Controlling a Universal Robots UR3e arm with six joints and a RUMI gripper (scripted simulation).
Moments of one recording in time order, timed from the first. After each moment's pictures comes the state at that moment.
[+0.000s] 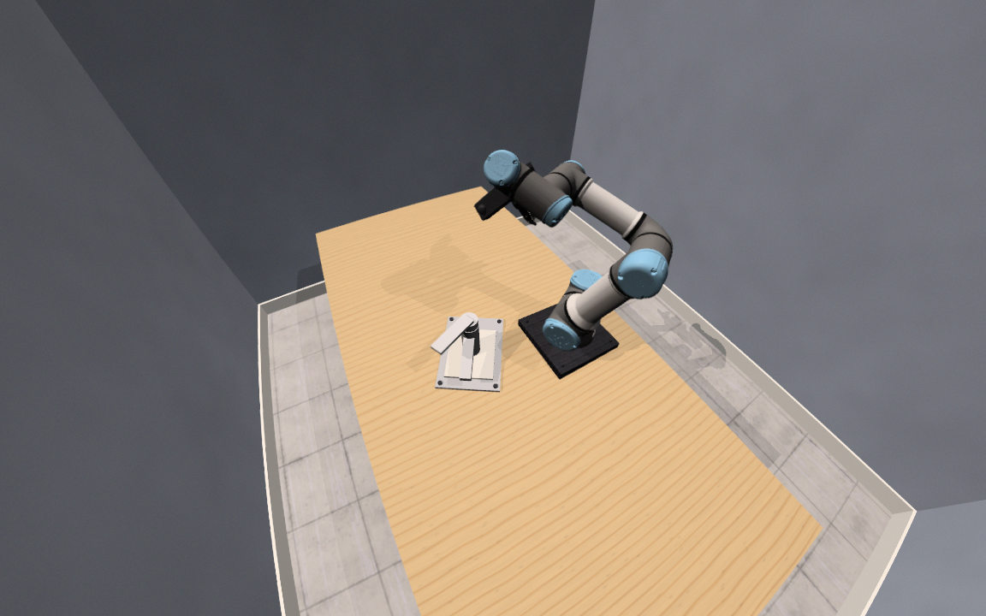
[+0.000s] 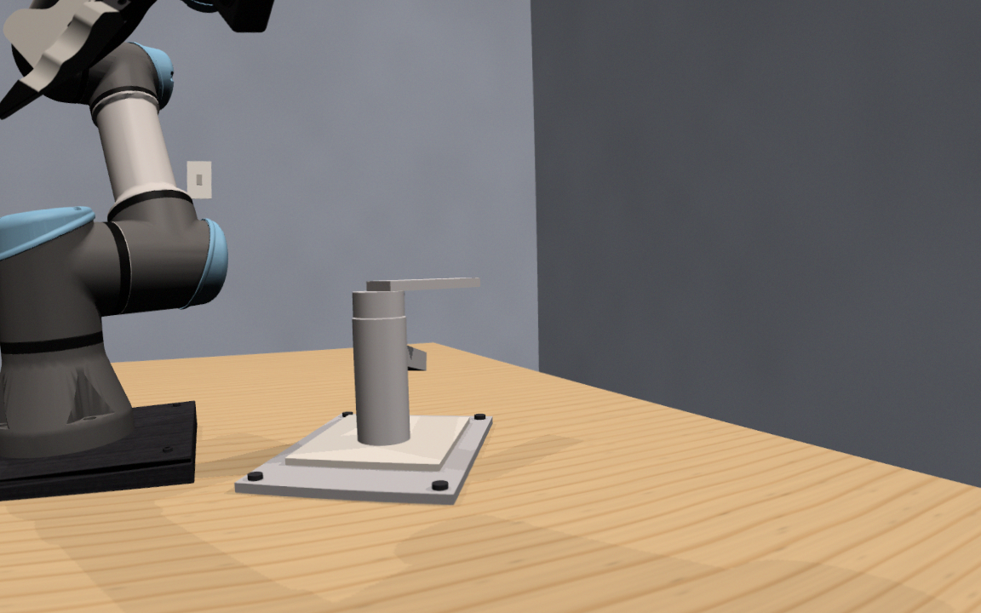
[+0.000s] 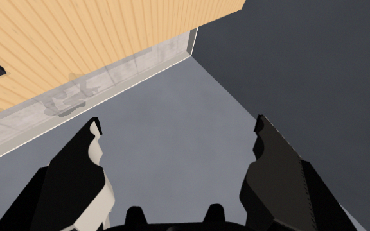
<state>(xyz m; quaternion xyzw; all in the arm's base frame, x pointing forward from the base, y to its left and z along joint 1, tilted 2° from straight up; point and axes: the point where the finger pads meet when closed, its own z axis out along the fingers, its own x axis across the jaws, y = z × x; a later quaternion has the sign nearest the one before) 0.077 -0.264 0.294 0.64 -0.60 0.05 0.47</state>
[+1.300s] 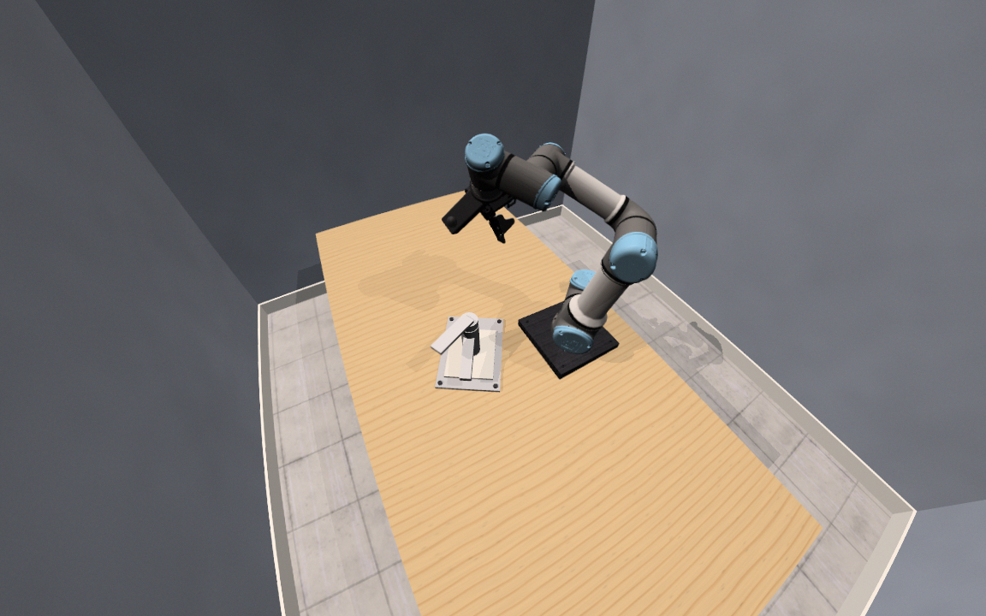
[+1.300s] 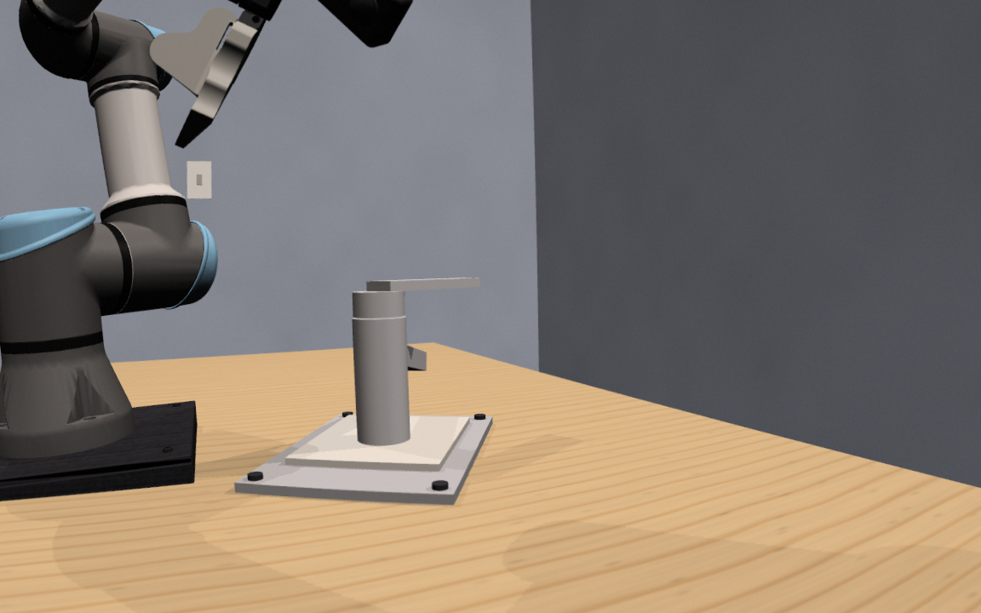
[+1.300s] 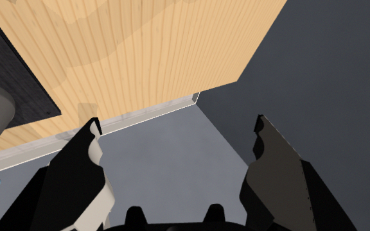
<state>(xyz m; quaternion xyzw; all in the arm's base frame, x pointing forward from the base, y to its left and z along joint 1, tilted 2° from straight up) 0.189 -0.238 0.266 0.74 -0.57 0.08 0.35</state>
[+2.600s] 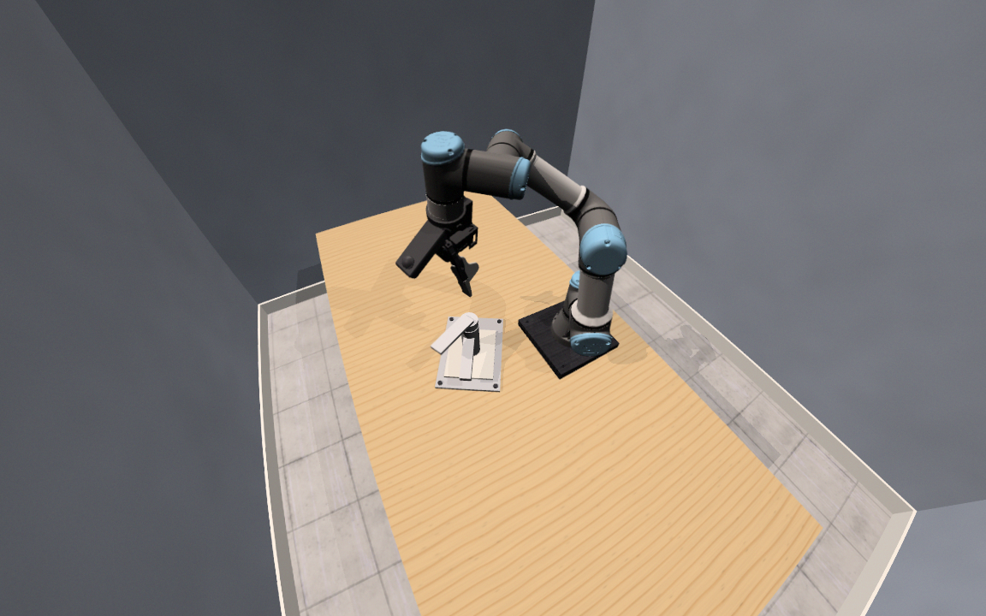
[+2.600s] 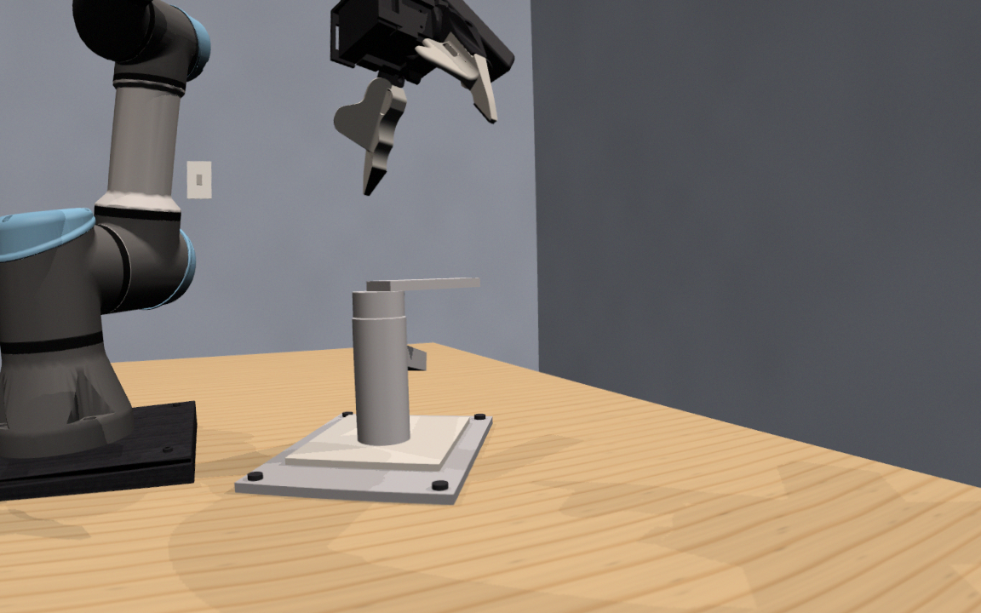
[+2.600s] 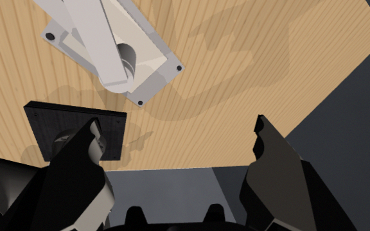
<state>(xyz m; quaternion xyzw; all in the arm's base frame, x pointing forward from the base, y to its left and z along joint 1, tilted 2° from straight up) 0.336 -0.104 0.218 0.85 -0.51 0.05 0.14</state>
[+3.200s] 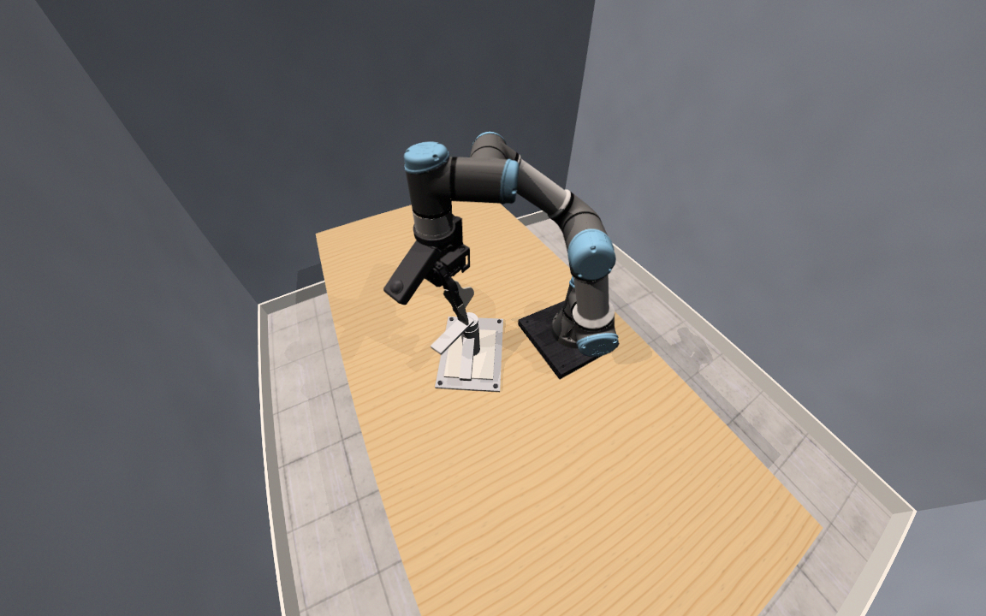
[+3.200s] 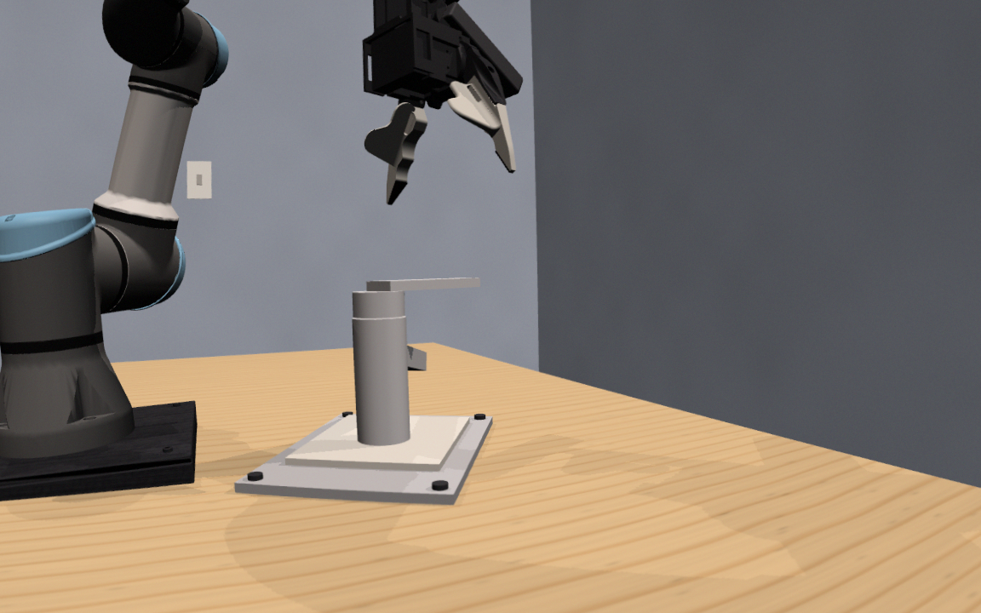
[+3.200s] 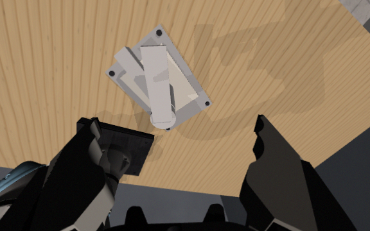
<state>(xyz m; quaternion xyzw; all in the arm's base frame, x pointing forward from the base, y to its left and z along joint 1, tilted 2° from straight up) 0.372 -0.028 0.204 0.87 -0.48 0.02 0.05</state>
